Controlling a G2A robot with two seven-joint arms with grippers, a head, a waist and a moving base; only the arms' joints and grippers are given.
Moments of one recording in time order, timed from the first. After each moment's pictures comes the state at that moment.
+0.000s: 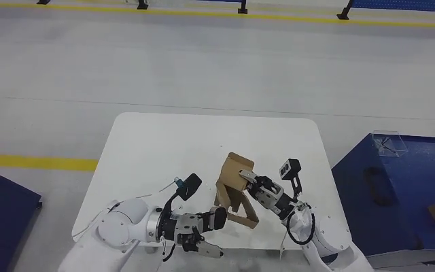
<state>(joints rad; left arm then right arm) 1.17 -1.08 -1.08 -1.77 -0.30 -0.71 -1.11 -1.50 -1.14 1.36 -1.97 0.57 0.11 0.46</state>
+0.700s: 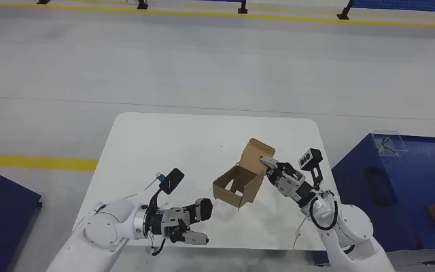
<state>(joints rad) 1.21 -1.05 -1.14 -1.75 -0.30 -0.74 -1.08 -1.48 -1.13 1.48 -1.97 0.64 0.19 0.48</state>
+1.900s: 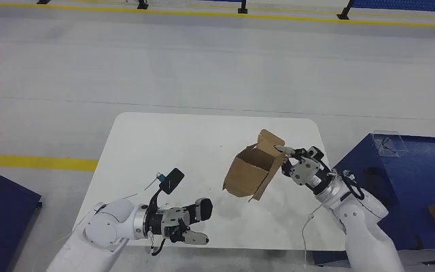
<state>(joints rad) 1.21 -1.05 -1.14 -1.75 -0.30 -0.74 -1.08 -1.37 -1.13 1.59 -1.84 1.18 0.56 0.48</state>
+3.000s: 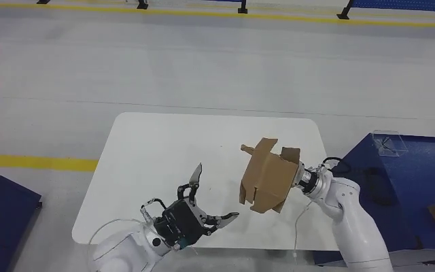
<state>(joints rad) 1.45 -1.12 -1.15 -2.20 1.59 -0.39 0.08 -1.22 -1.14 1.47 -1.55 1.75 0.96 0.40</state>
